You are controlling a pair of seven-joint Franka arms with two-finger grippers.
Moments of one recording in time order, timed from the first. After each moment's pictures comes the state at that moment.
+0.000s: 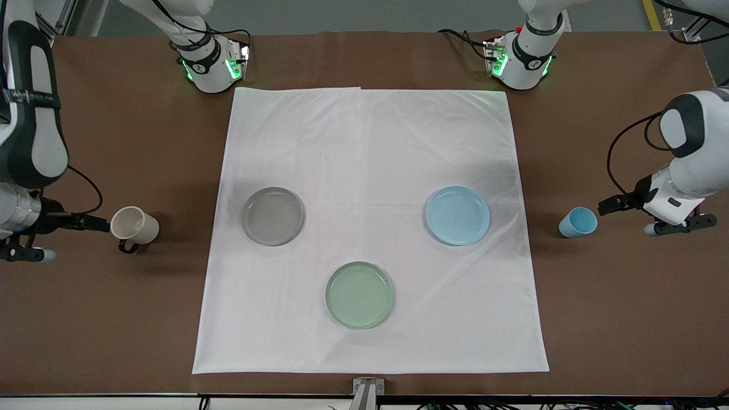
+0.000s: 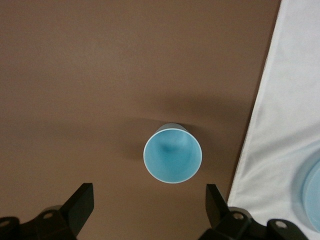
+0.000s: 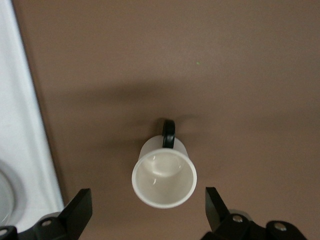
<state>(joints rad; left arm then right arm) 0.23 0.20 -0.10 -2.04 0.04 2.21 -0.04 -0.17 0.40 -0.05 -1.69 0.00 2.00 -0.12</state>
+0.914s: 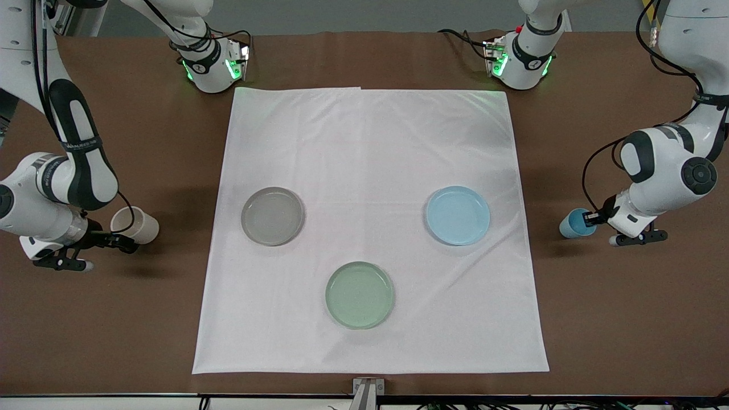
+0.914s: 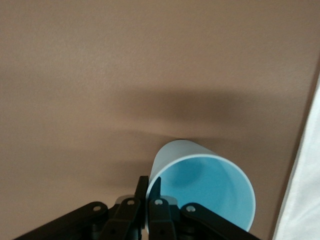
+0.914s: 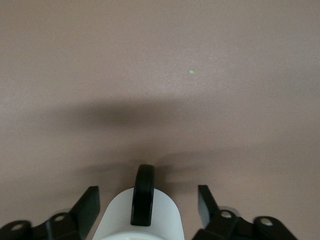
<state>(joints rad) 0.26 0.38 -0.12 -2.10 0.04 2.46 0.02 -0.20 0.52 -0.05 -1.86 0.00 2.39 -0.13</state>
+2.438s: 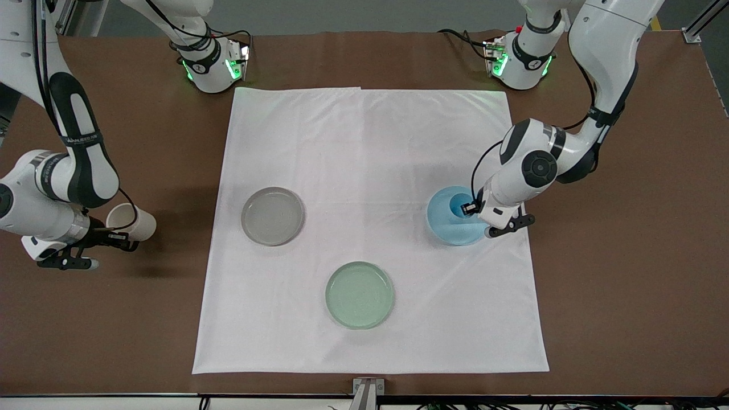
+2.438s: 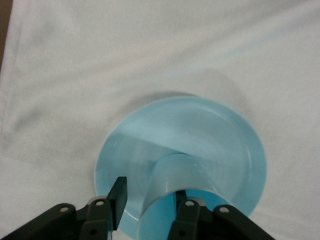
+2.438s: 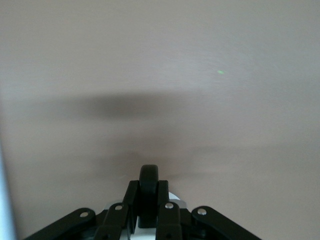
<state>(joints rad) 0.01 0.41 -0.38 -2.06 0.04 2.41 -0.73 -0.16 0.44 -0.03 -1.84 0.00 2.24 -0.17</state>
